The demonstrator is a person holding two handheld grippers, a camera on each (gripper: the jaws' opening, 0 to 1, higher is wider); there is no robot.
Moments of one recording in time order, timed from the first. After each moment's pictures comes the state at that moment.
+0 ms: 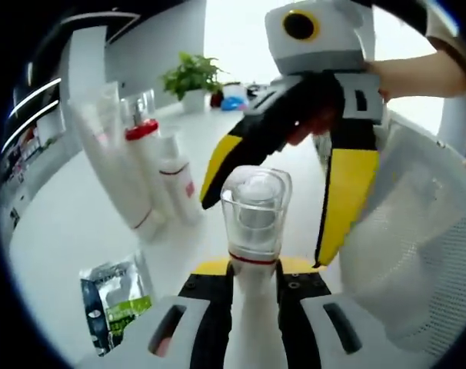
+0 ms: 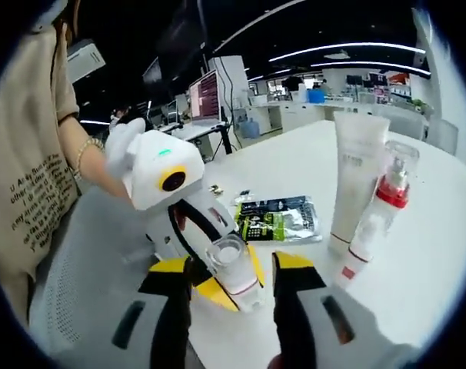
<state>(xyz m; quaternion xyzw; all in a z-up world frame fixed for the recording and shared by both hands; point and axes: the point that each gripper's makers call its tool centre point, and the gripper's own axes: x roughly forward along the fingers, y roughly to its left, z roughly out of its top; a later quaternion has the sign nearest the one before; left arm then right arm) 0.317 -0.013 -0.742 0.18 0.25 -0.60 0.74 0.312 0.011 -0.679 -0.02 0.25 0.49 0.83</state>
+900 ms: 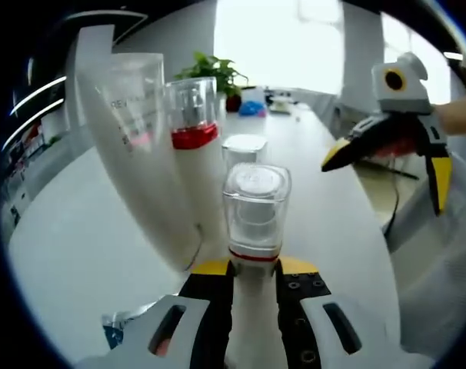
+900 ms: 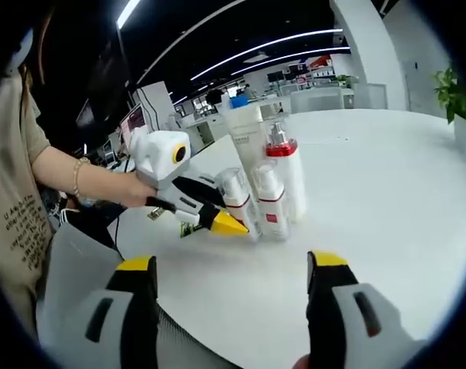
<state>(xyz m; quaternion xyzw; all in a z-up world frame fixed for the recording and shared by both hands) 0.400 -0.036 -0.741 0.16 0.24 -0.59 0.75 0.310 -0.077 -0.688 0.07 0.27 0.32 0.91</state>
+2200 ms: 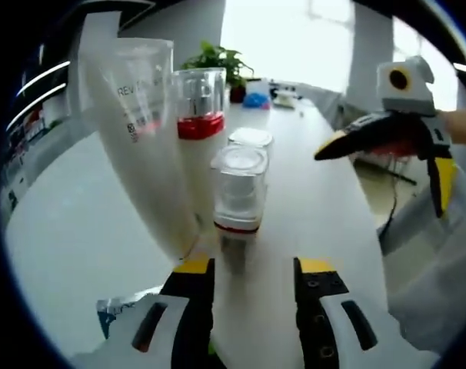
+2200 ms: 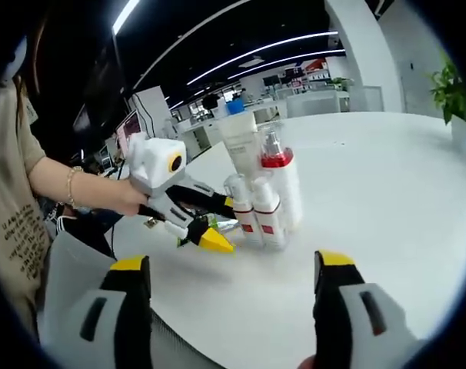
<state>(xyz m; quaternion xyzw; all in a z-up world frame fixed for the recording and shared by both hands) 0.388 -0.026 -0.741 0.15 0.29 -0.58 0.75 0.324 -0.073 -0.681 0.07 0.26 0.31 0.91</state>
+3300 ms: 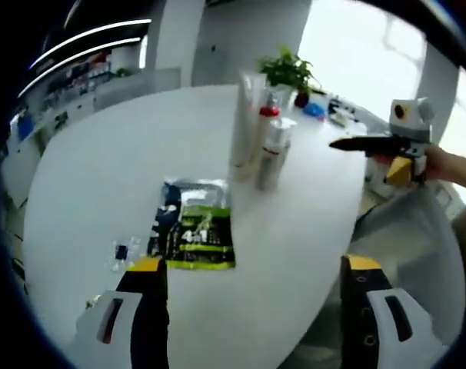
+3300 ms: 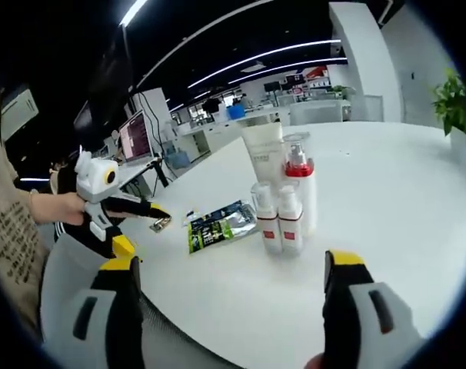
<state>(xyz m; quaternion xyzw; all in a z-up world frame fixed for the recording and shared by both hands) 0.320 0.127 -0.709 0.06 0.35 -0.42 0.84 0.308 -0.049 -0.663 0.06 0.24 0.30 0.92</state>
